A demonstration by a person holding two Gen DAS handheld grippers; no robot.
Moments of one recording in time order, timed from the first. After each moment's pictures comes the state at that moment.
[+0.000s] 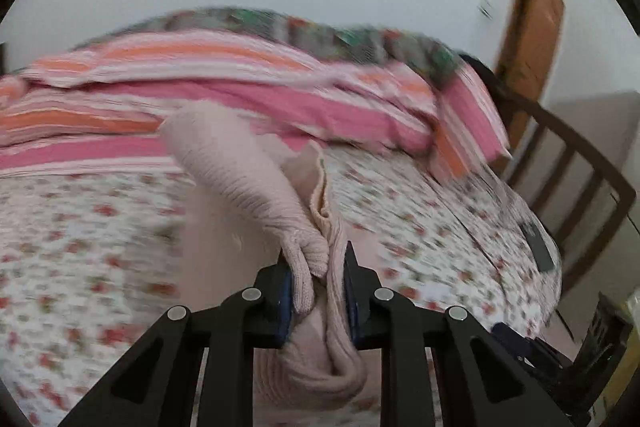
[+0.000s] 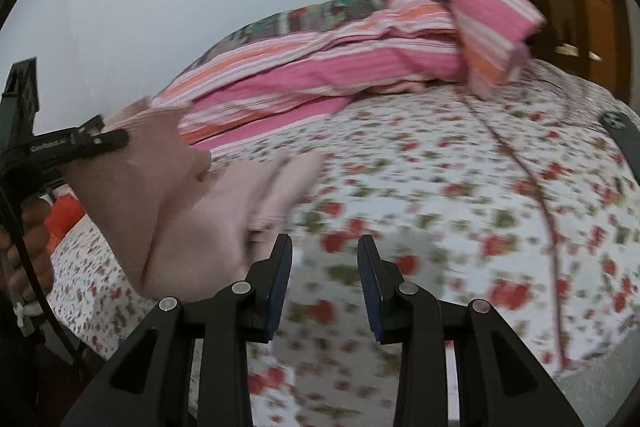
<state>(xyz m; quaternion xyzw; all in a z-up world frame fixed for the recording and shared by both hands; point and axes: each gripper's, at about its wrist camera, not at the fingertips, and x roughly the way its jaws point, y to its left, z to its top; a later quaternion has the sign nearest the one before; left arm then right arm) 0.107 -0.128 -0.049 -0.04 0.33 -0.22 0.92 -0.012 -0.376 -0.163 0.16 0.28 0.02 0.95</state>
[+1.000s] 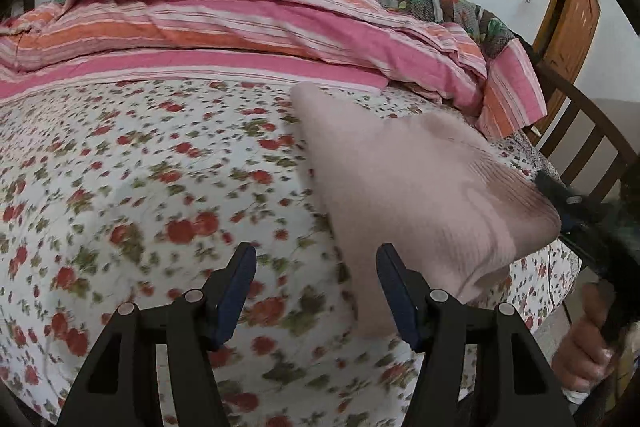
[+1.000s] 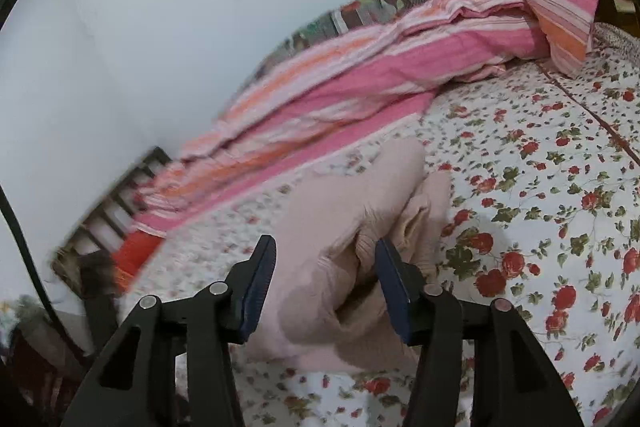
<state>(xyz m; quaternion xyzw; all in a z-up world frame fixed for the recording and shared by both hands) 0.086 -0.009 -0.125 -0.07 0.39 -0.17 0.90 0.064 -0.290 -0.137 0.22 0.28 0.11 0.93</state>
